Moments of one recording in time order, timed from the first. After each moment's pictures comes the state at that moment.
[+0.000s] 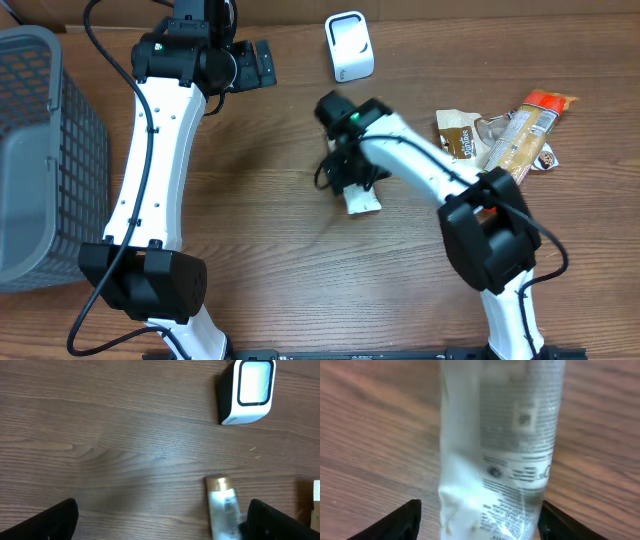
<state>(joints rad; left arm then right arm) -0.12 1.88 1.99 -1.11 0.02 -0.31 0.59 2.19 1.76 -1.09 -0.06 0.27</state>
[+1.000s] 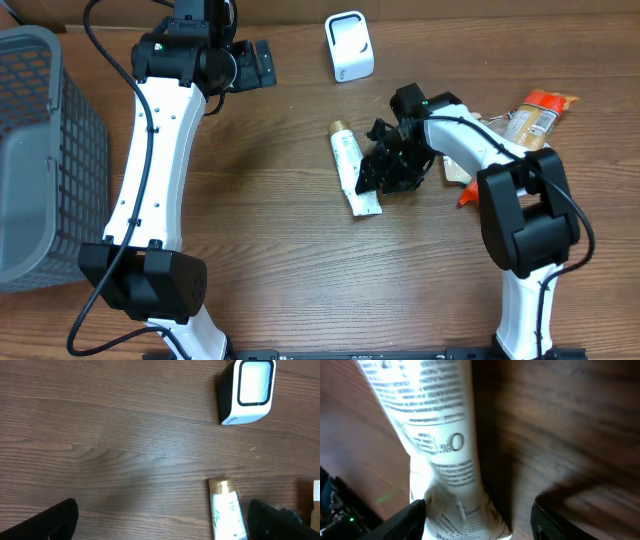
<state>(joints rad) -0.12 1.88 1.99 -1.11 0.02 -0.31 0.35 2.16 1.52 -0.97 -0.58 0.07</state>
